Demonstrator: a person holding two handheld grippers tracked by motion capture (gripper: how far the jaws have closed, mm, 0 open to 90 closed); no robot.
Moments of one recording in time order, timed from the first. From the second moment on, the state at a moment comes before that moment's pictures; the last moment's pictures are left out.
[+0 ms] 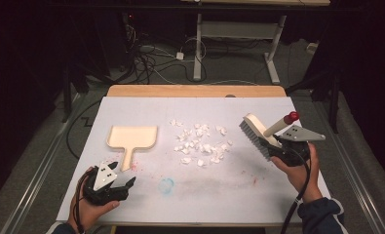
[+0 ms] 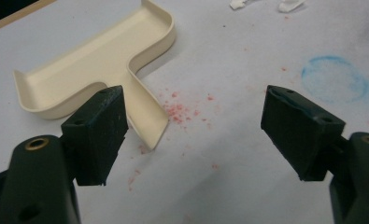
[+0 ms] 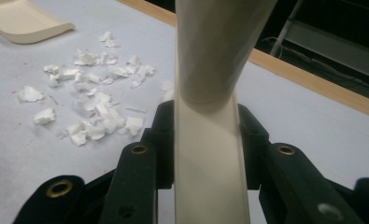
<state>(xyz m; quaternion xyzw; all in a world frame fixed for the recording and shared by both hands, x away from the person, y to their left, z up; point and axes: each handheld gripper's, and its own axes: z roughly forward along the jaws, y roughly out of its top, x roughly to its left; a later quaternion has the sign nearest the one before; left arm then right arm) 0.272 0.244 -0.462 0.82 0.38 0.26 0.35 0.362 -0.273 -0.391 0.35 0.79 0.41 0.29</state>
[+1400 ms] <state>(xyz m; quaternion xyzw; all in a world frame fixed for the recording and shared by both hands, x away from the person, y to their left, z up) 0.274 0.239 -0.463 0.83 0.36 0.24 0.36 0.483 -0.196 -0.417 0.34 0.83 0.29 0.33</state>
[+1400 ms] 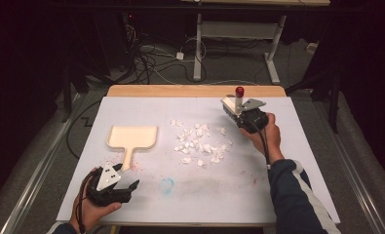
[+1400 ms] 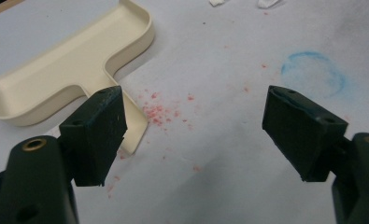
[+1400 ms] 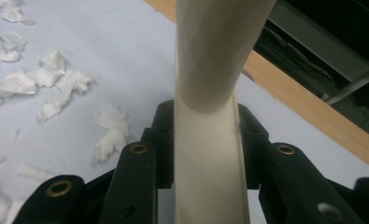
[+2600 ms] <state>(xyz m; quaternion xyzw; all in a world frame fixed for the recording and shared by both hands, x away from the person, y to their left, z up) 0.270 0.224 -0.460 0.84 0.33 0.24 0.35 0.414 -0.162 -0.415 0.17 0.88 0.35 0.28</state>
